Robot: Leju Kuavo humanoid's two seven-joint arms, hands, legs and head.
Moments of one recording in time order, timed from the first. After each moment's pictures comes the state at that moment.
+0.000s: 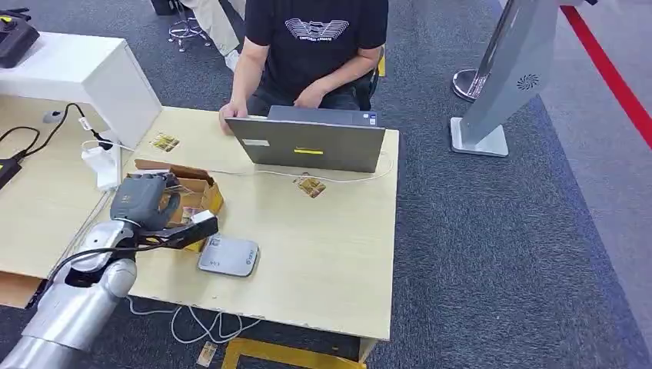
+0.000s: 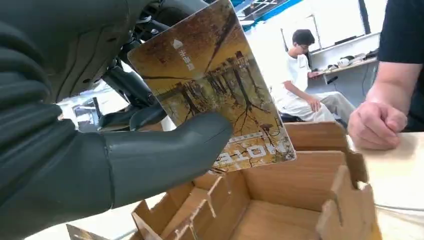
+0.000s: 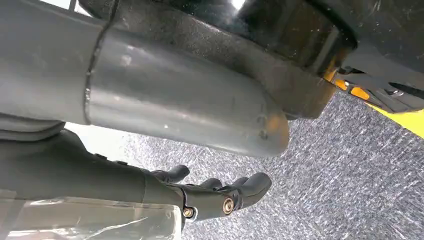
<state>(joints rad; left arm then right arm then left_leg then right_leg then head) -0.43 0.38 -0.20 -1.28 -1.03 0.12 0.01 -0.11 0.06 1.56 -0.13 -0.94 -0.46 0.01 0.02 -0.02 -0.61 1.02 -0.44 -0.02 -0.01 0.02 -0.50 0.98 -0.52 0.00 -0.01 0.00</state>
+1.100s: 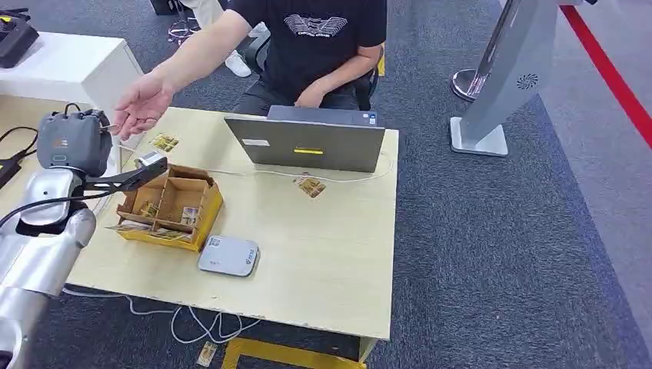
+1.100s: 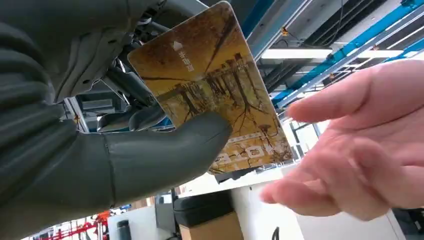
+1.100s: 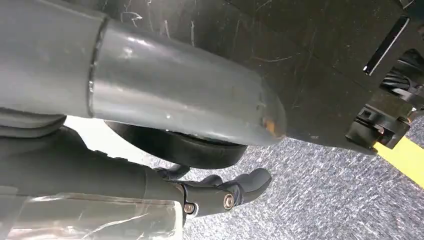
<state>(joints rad) -0.69 0.45 -0.17 -1.07 -1.30 0.27 0.14 -0.19 0.16 1.56 -0.14 -0.94 -0.47 0.12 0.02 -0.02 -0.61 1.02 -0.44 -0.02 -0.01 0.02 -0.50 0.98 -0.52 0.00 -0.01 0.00</state>
